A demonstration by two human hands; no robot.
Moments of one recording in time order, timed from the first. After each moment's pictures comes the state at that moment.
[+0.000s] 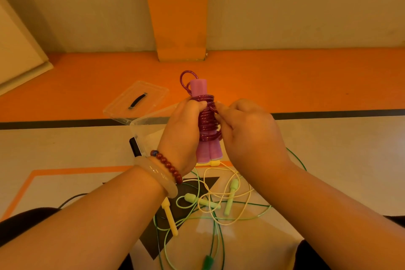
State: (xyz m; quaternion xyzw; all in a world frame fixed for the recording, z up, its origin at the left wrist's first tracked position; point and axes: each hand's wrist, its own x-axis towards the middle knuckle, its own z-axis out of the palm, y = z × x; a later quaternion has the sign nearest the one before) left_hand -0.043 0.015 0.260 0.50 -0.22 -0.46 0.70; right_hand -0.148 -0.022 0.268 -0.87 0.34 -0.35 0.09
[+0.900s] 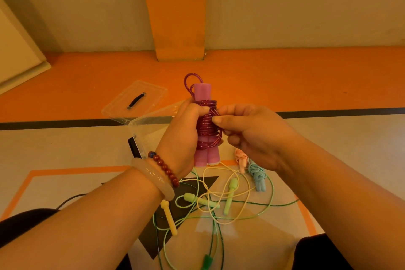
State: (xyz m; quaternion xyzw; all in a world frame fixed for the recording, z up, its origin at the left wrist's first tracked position) left_hand -0.042 0.018 0.255 0.50 -0.28 -0.48 0.67; right_hand -0.155 -0.037 0.286 -0.54 0.38 -0.23 0.71
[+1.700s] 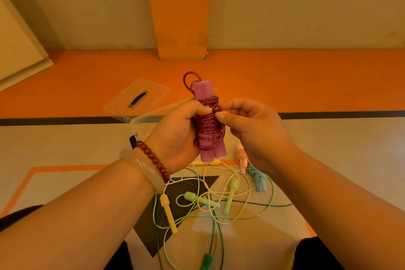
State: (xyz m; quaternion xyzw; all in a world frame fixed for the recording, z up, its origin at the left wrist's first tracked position) left_hand -0.032 0.026 0.273 0.41 -0.22 -0.61 0.65; right_hand -0.148 -0.029 0.278 -0.57 0.36 -0.35 0.65
